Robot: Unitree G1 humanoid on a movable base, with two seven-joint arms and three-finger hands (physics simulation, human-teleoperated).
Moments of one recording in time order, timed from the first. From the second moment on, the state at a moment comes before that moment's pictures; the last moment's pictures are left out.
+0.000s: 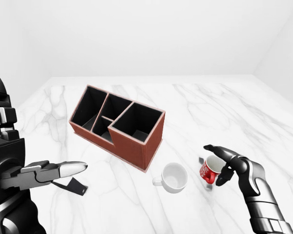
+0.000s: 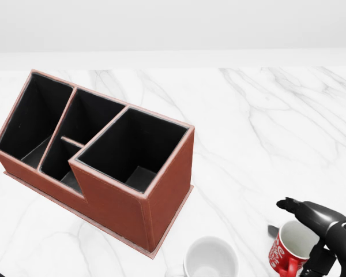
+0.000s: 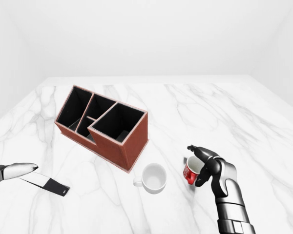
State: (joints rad) left arm 0.05 0.10 0.53 -0.93 -0.31 0.09 -0.16; right arm -0.16 -0.38 -0.19 0.24 -0.98 0.08 0.70
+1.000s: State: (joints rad) left arm 0.05 0.11 0.55 -0.96 -0.34 0.09 -0.15; right arm -0.28 -0.43 -0.22 0.07 -1.01 0.09 0.70
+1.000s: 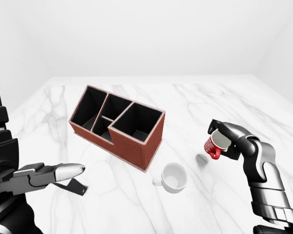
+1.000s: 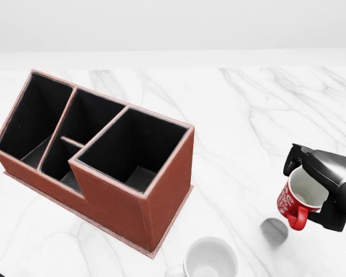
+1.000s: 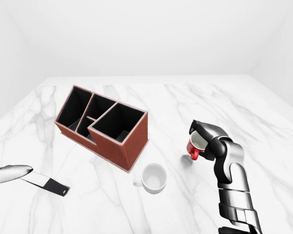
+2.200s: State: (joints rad) left arm 0.05 0.13 0.60 -1.00 -0.40 0.09 -0.14; right arm -0.57 -0.24 0.00 0.41 -1.07 0.09 0.70
